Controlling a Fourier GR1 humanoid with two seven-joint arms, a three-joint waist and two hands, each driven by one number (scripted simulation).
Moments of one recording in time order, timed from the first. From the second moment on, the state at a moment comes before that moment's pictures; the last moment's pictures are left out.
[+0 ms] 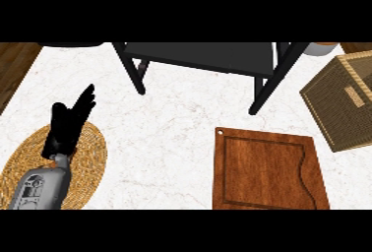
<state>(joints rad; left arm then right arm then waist) -0.22 0.18 0.09 -1.40 -0.14 -0.04 0.24 -0.77 -0.73 -0.36 -0.83 0.76 0.28 0.03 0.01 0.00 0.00</state>
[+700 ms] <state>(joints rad) -0.22 0.18 0.09 -1.39 -0.15 -0.03 0.22 -0.79 -0.71 -0.53 -0.67 0.61 0.04 -0.13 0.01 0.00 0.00</state>
